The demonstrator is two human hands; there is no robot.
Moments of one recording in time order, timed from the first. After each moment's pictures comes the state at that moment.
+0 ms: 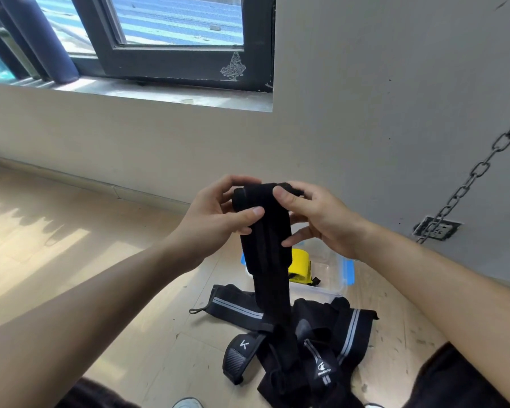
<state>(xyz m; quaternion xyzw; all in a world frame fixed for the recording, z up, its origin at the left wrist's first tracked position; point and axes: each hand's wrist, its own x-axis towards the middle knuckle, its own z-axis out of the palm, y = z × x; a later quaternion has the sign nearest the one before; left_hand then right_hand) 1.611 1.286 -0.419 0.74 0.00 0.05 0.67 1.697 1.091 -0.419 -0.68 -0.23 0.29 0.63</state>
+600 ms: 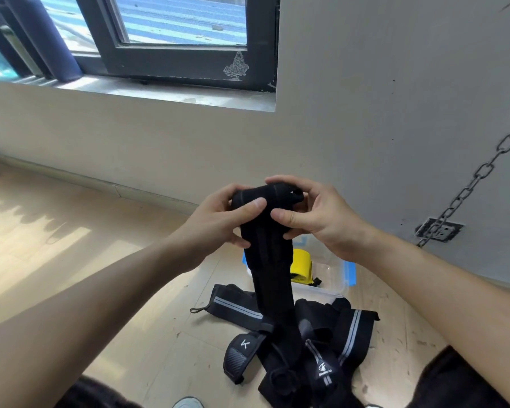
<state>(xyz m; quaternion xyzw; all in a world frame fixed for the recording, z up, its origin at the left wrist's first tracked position) 1.609 1.287 -0.418 0.74 0.04 -0.02 0.67 1.694 1.092 -0.426 -0.67 -0.28 0.22 0.66</state>
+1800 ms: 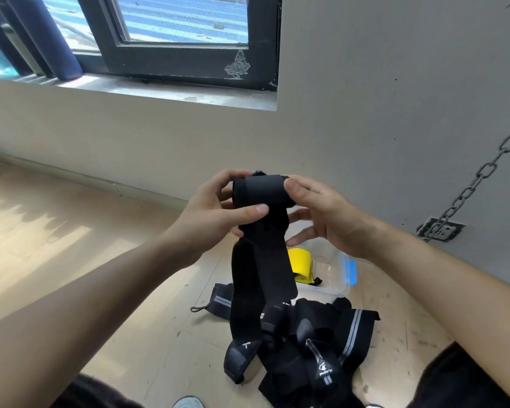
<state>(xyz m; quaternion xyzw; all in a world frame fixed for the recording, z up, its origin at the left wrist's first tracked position) 1.608 1.290 -0.410 0.73 0.03 0.03 0.68 1.698 1.087 -0.417 -0.66 -0.26 0.31 0.63</state>
